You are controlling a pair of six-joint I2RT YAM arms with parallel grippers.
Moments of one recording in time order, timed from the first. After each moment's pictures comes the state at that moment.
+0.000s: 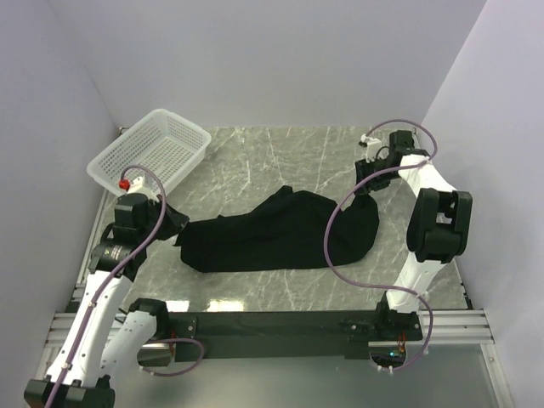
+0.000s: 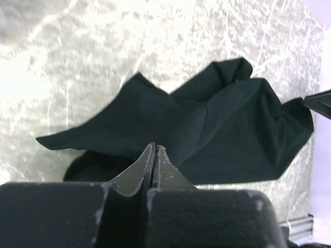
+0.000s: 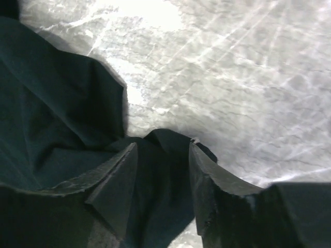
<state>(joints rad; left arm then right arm) -0.14 0.70 0.75 -0.61 0.11 -0.66 -0.12 1.85 1.39 -0.69 -0.47 -0.43</state>
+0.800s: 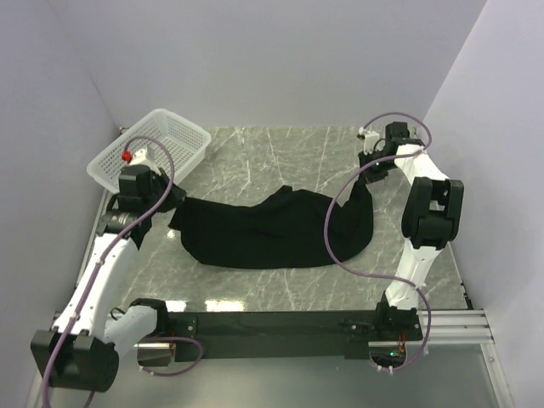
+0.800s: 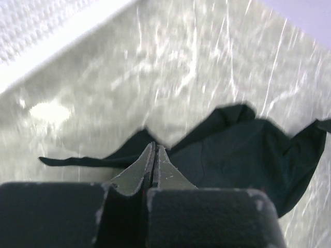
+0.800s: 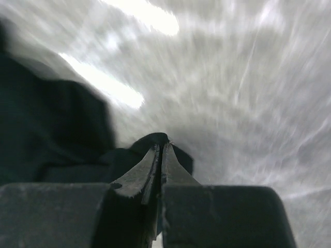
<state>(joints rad) -0.10 0.96 0.88 -0.44 0.07 -0.56 -0.10 2.00 1.57 -0.74 -0.42 -0.41</state>
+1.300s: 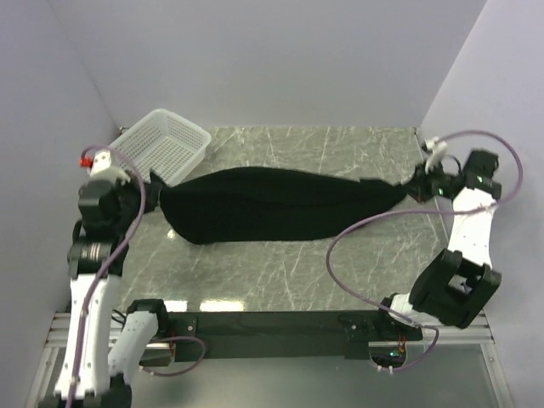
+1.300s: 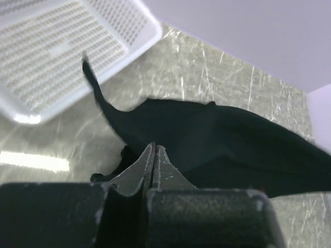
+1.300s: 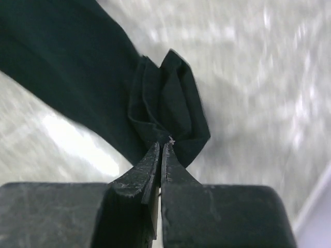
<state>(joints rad) 0.04 0.81 1.02 -0.50 0.13 -0.47 -0.45 1.42 1.29 -0.77 -0.90 -0.67</state>
